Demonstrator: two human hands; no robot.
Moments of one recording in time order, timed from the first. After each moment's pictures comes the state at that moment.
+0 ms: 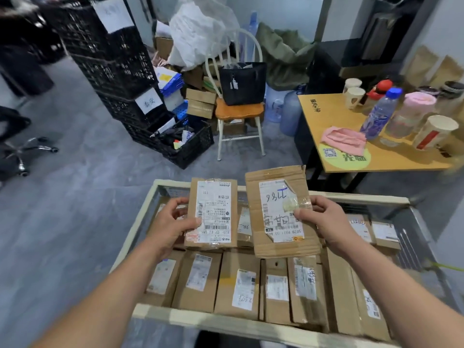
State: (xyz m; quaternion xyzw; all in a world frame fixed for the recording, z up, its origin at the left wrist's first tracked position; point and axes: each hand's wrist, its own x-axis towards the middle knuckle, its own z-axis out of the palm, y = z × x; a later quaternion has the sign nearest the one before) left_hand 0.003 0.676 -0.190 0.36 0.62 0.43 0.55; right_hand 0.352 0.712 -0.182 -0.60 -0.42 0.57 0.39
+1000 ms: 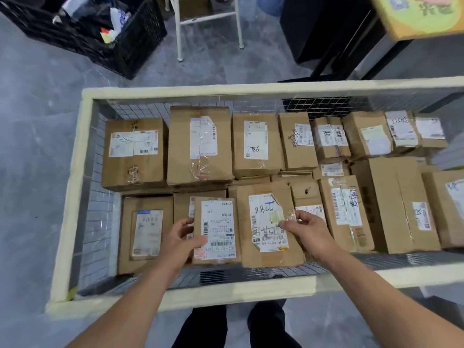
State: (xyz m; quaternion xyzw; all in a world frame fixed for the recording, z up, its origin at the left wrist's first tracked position) left_hand -0.078 0.639 -0.500 0.24 0.70 0.19 0.65; right_hand 0.228 0.638 -0.478 -0.74 -0.22 0.60 0.22
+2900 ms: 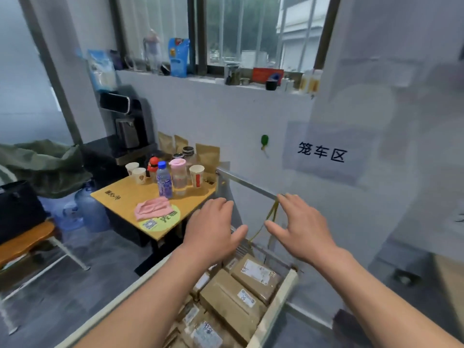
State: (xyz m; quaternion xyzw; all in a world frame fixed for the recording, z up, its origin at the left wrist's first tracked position) left_hand 0.320 0.668 -0.004 0.97 0.19 0.14 0.09; right_hand 0.440 0.498 0.006 -0.91 -0.38 -0.07 0.14
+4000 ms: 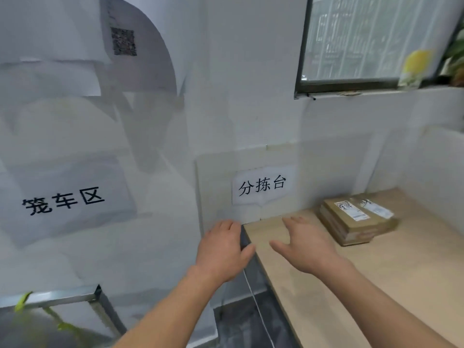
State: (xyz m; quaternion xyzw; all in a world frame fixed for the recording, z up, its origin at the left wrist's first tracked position) left_hand 0.678 0.263 -0.031 0.97 -0.20 0.03 0.10; right_hand 0.647 0.064 -0.023 -0.99 0.06 -0.03 0.10
